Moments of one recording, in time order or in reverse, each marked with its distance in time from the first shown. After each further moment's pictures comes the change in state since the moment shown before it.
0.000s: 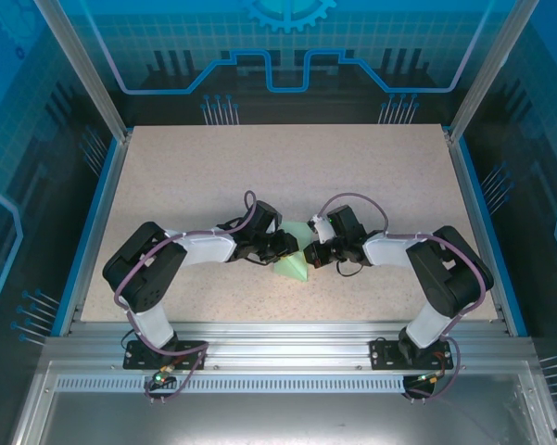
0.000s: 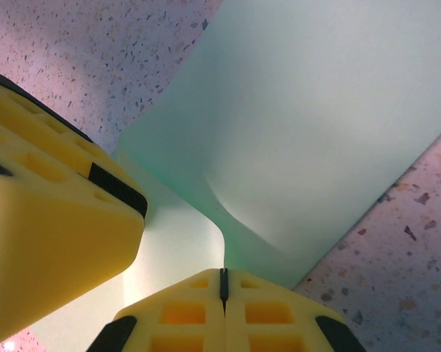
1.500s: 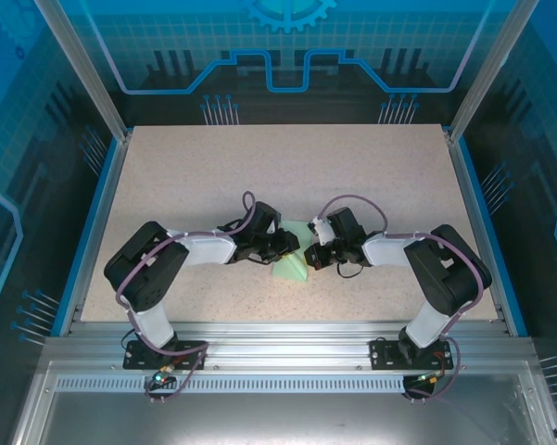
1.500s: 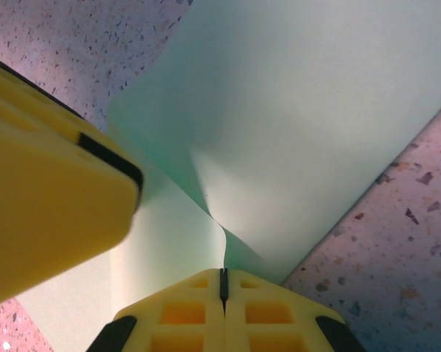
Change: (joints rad) left arm -0.002 0.021 -0.021 0.084 -0.018 -0.068; right arm 0.000 0.015 -0.008 -0.003 0.003 0.000
